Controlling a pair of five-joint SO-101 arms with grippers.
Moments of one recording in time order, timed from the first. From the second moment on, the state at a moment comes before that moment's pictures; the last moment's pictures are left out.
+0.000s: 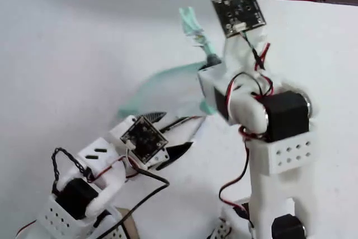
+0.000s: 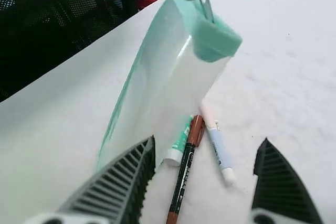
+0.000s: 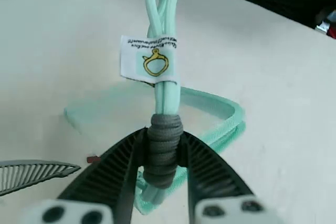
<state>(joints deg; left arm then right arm) 32.0 -83.8 69.5 50.9 -15.8 -22.2 -25.5 -18.1 95.1 7.7</state>
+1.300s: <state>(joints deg) 22.2 -84.4 69.5 41.9 -16.2 -38.1 -17.1 -43.5 98.5 7.6</state>
